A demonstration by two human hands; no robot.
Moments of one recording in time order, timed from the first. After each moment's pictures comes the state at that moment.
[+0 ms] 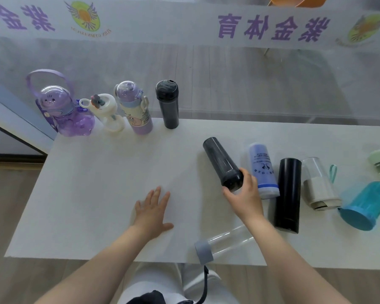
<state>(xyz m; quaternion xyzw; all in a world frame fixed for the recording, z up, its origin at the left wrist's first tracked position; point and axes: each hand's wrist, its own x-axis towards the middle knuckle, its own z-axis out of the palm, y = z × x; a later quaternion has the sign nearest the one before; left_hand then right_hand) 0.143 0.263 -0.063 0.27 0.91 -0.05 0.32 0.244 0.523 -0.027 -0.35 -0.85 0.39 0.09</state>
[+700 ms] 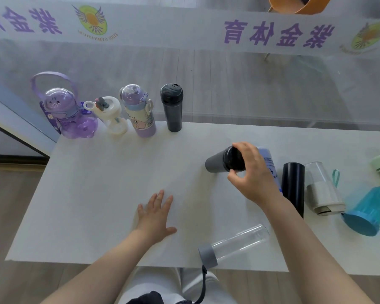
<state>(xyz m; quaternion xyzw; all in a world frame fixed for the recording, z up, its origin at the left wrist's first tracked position) 0.144 0.260 -0.065 0.27 0.91 -0.02 0.32 0.206 0.541 0.055 -0.17 -0.93 0.32 0.11</state>
